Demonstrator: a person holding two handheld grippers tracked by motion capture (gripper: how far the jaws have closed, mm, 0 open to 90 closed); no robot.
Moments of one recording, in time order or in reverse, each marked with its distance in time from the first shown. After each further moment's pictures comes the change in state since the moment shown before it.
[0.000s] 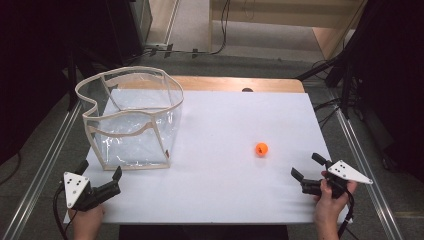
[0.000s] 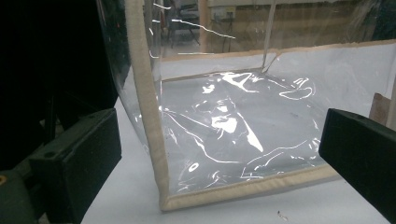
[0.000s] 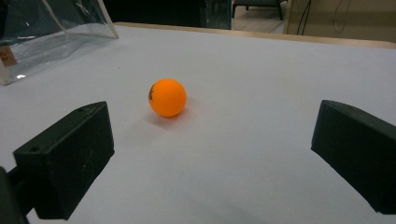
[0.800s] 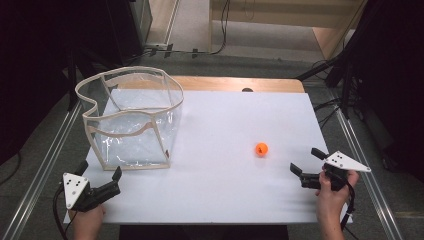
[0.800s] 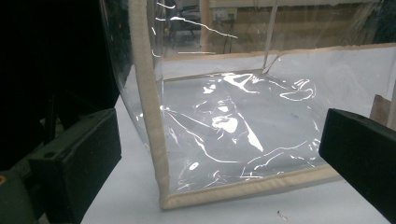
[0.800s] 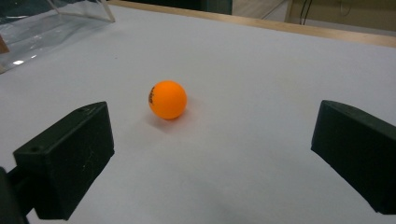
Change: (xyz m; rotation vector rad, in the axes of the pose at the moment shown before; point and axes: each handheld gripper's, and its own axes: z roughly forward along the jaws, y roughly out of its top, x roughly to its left) left arm 0.000 -0.001 -0.001 -0.007 0.004 -0.012; right arm 0.005 0.030 0.006 0.109 -0.004 -0.033
